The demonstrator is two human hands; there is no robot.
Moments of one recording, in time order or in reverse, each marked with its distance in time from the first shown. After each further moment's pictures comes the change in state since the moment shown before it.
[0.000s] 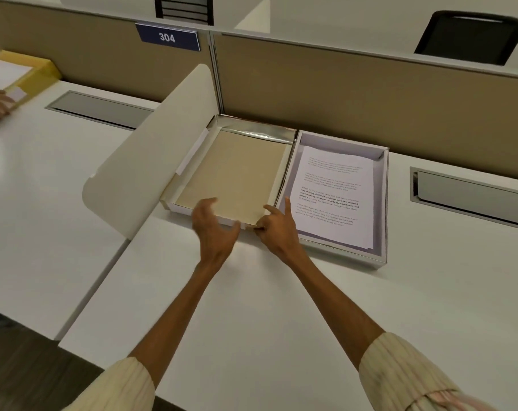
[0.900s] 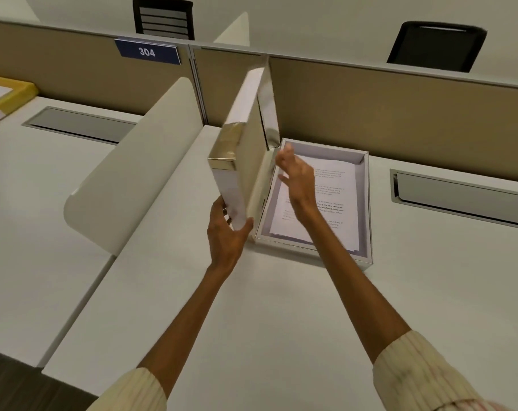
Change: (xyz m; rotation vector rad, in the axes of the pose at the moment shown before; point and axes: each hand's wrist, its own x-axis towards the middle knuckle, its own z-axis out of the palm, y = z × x) left_hand 0.001 0.042 0.027 -0.364 -0.054 -0.001; right_hand 0.035 -0.006 -0.134 1.093 0.397 0.463
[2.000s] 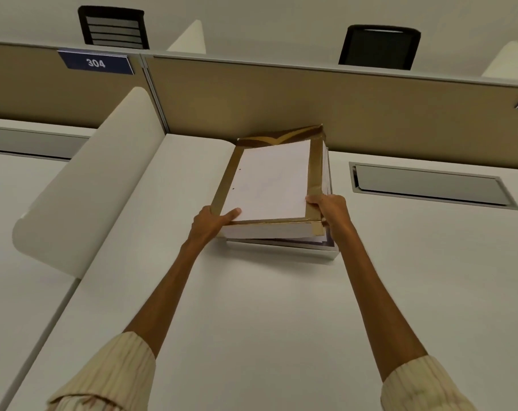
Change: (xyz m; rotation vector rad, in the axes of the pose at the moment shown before) left_hand 0.058 -0.006 0.032 0.373 -0.500 -0.376; right_hand -0.004 0.059 -0.144 -0.209 0.244 0.440
